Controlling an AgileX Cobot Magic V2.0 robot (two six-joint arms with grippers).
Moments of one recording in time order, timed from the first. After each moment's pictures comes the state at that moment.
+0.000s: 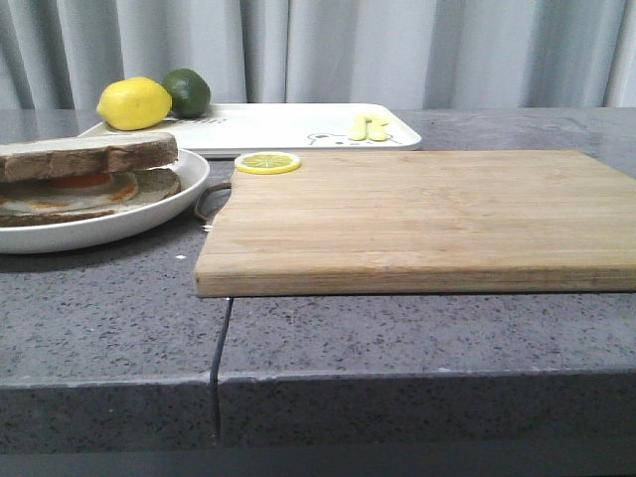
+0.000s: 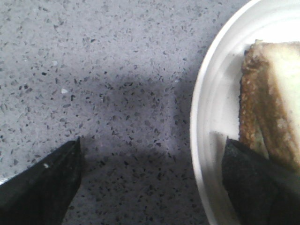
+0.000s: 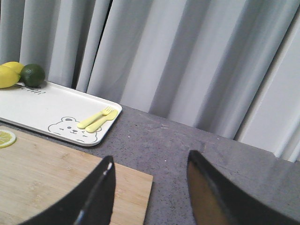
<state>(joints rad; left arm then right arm) 0.03 1.38 -0.83 -0.26 0.54 -0.01 0.25 0.31 -0.51 -0.16 0.26 -0.07</state>
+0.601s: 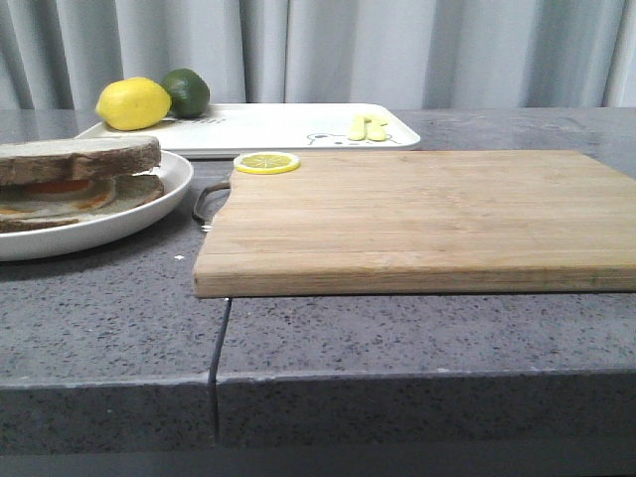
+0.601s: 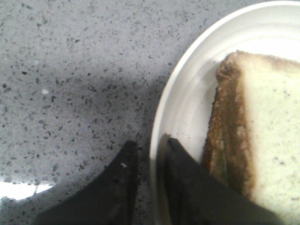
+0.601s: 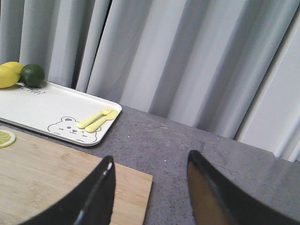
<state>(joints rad) 0.03 1.39 -0.83 -0.32 0.53 -0.01 0.25 0.31 -0.51 -0.16 0.26 -0.07</state>
